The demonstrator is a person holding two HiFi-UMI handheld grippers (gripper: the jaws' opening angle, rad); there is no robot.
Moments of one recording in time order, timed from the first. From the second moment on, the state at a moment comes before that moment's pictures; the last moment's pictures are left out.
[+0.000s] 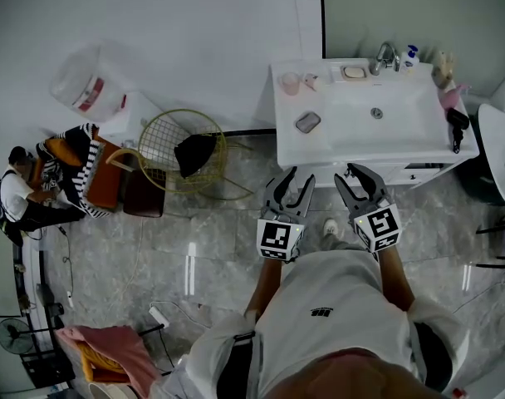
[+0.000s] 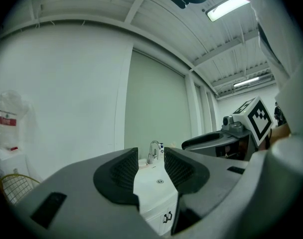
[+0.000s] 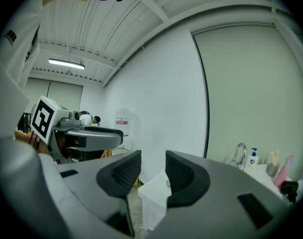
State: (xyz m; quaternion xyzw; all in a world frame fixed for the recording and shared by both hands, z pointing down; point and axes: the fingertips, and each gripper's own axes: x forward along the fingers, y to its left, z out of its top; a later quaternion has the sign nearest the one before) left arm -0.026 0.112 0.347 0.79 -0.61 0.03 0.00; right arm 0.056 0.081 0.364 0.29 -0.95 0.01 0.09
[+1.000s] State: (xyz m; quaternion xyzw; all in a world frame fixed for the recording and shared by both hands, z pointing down) left arm -0.002 -0.018 0.348 0.76 -0.65 0.07 0.00; right arm 0.076 -0.058 0.374 0.24 -0.97 0.03 0.08
